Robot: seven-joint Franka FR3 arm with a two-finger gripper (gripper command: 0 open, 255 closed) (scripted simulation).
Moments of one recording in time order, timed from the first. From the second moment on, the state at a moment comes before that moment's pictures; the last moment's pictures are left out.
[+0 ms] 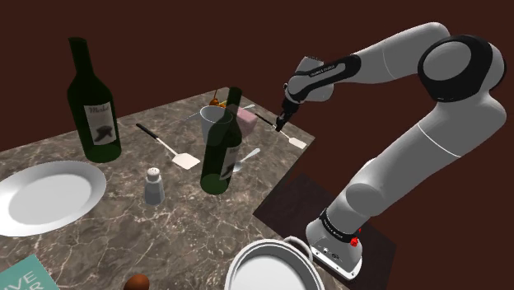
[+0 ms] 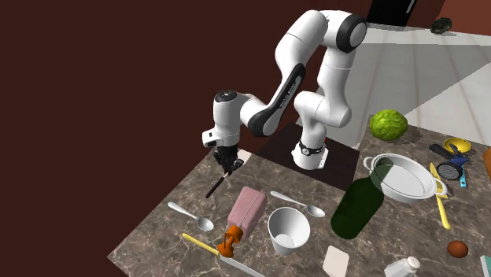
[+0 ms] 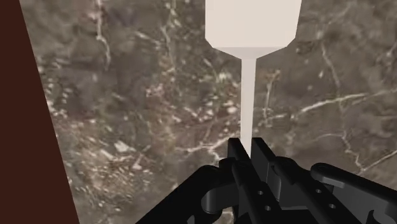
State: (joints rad) arm -0.05 -0.16 -0.34 -2.50 -0.03 2.41 -0.51
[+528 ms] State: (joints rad) arm -0.06 -0.23 -0.33 -2.45 -0.05 2.29 -0.49
